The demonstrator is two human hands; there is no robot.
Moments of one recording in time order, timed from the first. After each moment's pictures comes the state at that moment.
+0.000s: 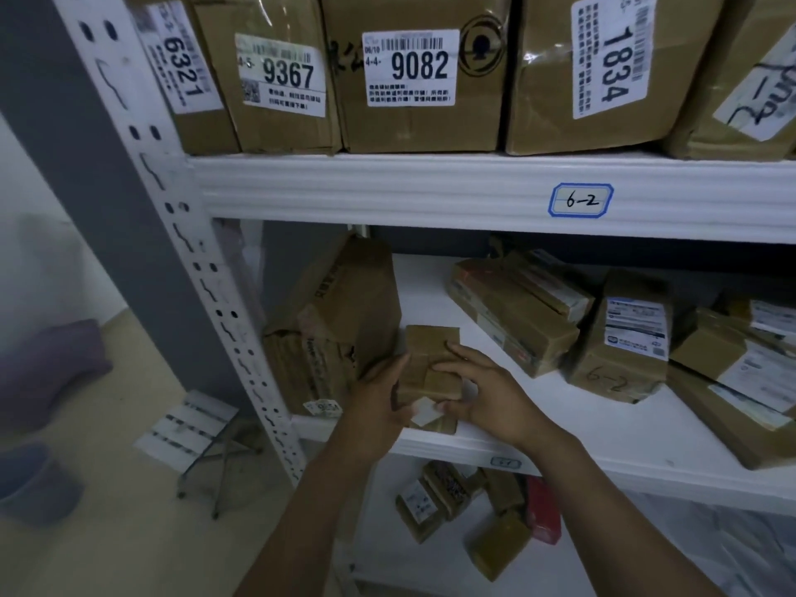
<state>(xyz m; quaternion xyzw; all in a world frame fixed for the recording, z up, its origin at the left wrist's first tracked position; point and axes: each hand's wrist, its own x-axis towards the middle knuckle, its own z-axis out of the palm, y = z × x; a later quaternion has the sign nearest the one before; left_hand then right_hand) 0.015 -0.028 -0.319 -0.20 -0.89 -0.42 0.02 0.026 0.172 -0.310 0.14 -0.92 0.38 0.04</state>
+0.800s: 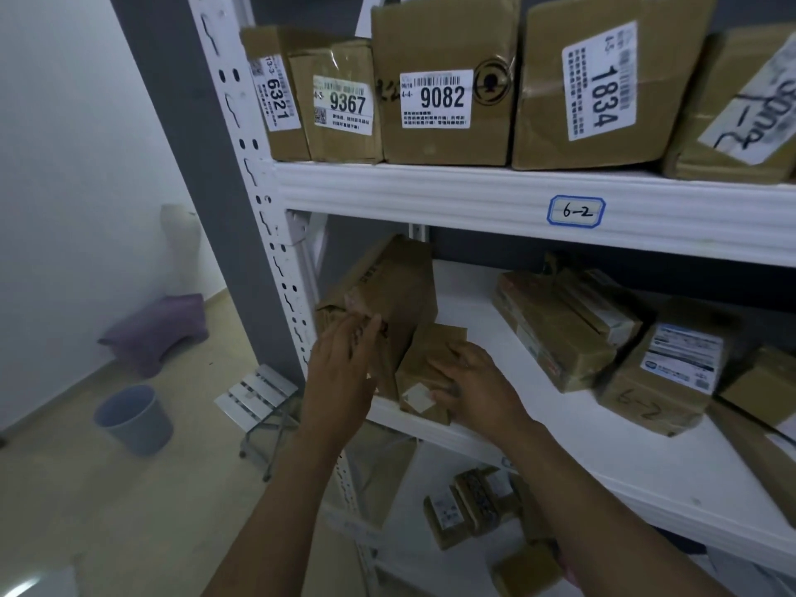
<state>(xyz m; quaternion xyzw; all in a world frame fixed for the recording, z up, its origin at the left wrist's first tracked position) 0.060 -0.068 -0.288 -0.10 -0.94 -0.09 0.30 0.030 0.146 -0.301 0.26 -0.94 0.22 0.05</state>
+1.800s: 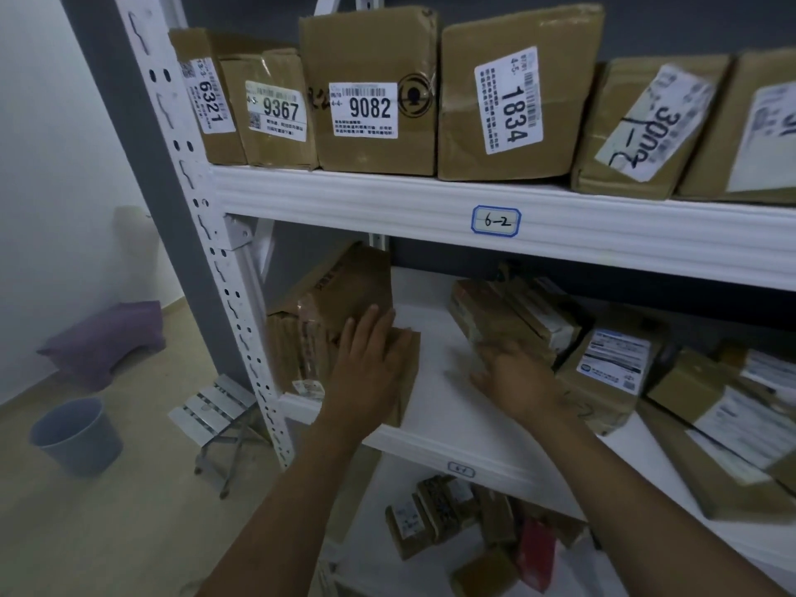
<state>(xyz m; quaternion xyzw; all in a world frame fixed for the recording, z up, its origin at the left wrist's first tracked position) 0.040 0.019 -0.282 -0.18 -0.94 0.01 0.29 0.012 0.247 -0.282 0.10 -0.99 0.09 0.08</state>
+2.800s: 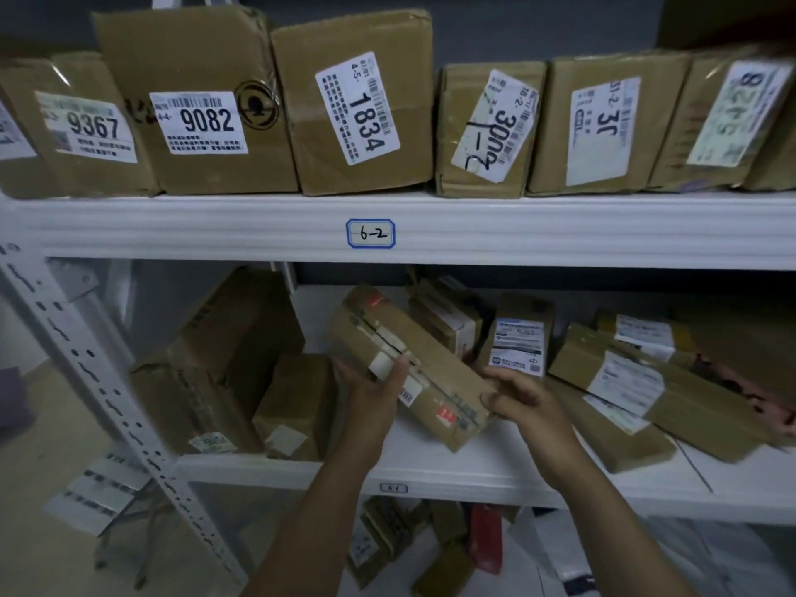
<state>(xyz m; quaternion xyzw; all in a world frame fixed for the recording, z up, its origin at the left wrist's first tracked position) 0.024 0.139 -0.294 0.02 -0.68 -0.74 -0.04 0.094 0.328 -0.290 -0.08 -0.71 0.69 0.11</state>
